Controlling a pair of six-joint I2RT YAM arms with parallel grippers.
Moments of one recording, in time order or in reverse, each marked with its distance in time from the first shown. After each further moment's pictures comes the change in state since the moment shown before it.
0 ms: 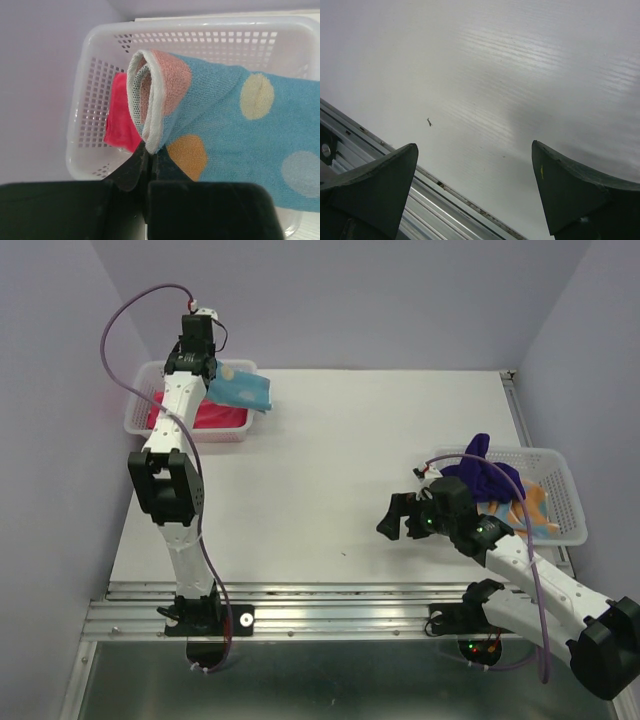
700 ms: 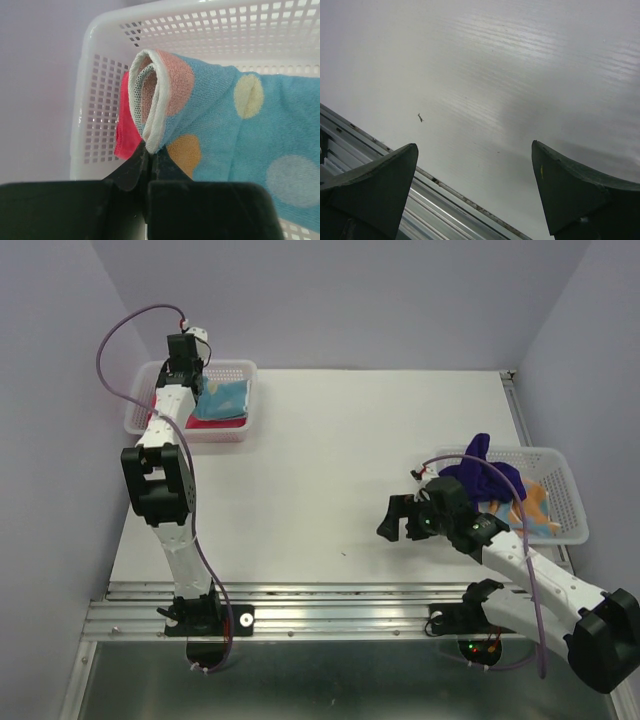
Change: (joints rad) left arm 0.113 -0.009 -0.251 0.242 0.085 0.146; right arm 0.000 0.041 0.004 -0.014 0.000 0.000
